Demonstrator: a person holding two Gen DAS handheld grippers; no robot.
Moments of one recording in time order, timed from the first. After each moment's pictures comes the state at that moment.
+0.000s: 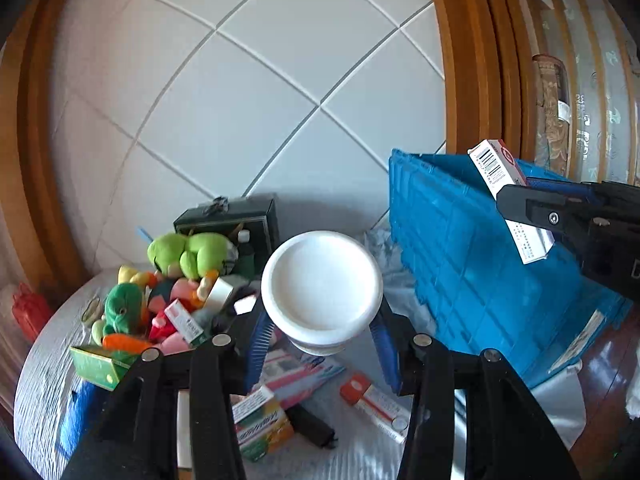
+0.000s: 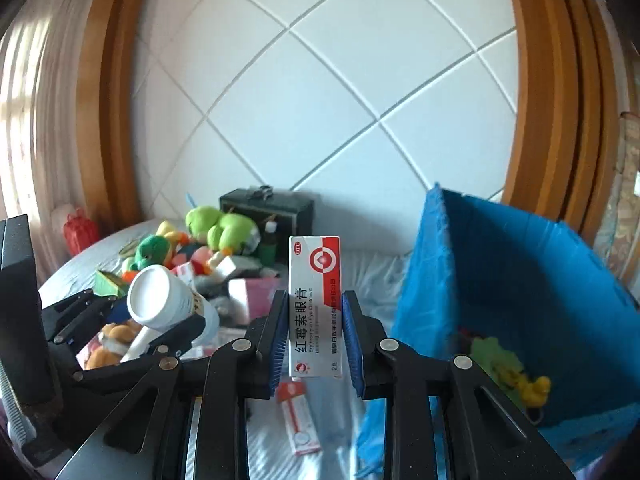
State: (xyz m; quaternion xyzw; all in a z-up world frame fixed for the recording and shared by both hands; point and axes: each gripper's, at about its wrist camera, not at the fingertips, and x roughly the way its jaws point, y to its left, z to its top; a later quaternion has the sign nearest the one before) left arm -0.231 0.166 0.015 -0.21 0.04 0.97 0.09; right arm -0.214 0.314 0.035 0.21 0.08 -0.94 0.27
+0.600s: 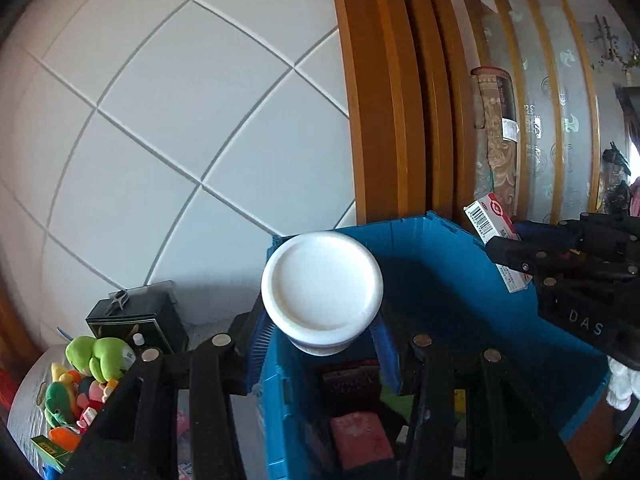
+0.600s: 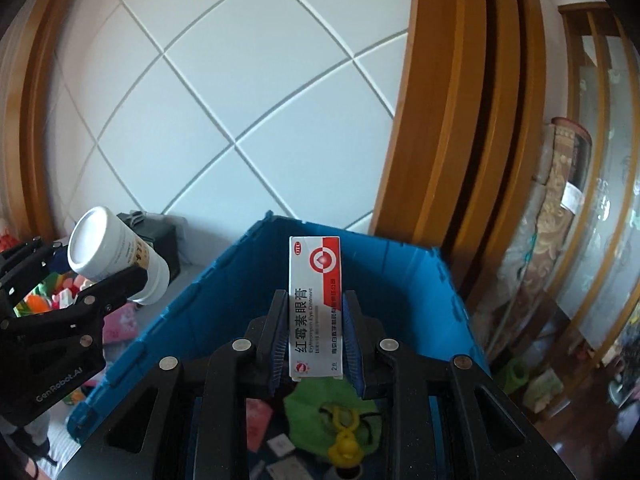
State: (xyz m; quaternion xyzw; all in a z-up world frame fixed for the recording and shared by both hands) left arm -0.303 0.386 0.127 -0.17 0.06 0.97 0.18; right arm -0.348 0.508 0.110 0.21 0.10 -0.96 0.16
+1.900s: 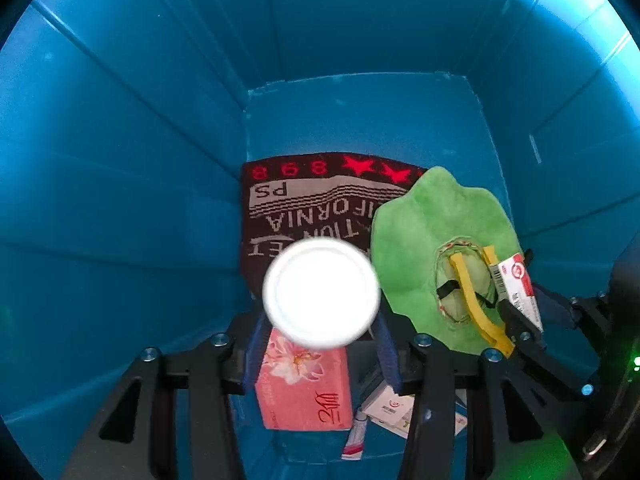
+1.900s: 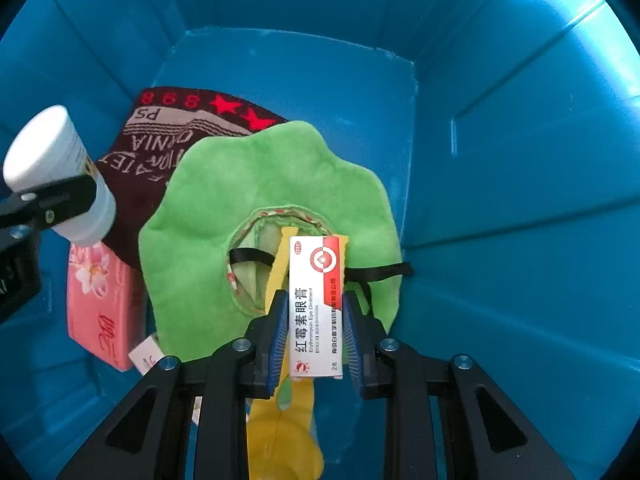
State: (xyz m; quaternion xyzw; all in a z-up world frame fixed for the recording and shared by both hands) left arm -0.519 0.550 -0.114 -0.64 0.14 0.74 0.11; right arm -0.563 0.541 -0.186 0.65 0.20 -0.72 0.15
